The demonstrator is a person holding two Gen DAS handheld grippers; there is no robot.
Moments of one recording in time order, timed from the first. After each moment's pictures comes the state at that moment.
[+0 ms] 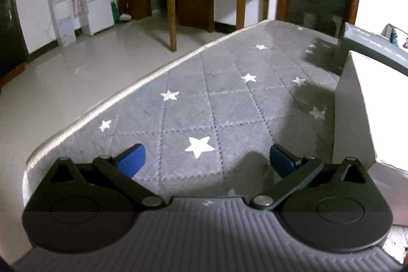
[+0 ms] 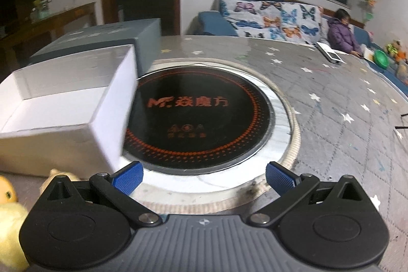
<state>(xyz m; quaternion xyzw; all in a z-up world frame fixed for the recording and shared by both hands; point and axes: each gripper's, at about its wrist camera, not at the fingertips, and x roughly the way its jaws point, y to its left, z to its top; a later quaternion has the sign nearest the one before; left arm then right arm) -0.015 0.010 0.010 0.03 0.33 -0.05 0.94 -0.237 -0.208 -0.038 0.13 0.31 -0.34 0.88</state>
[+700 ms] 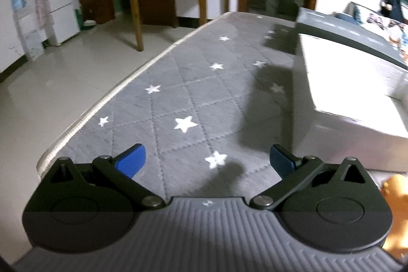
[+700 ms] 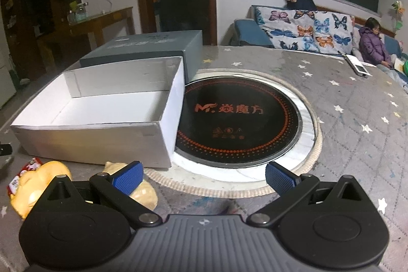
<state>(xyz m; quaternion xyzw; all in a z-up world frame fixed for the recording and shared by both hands) -0.057 0.022 0.035 0.07 0.35 -0.15 0.92 -0.258 -0.177 -0.008 0.13 0.30 -0.26 0.91</state>
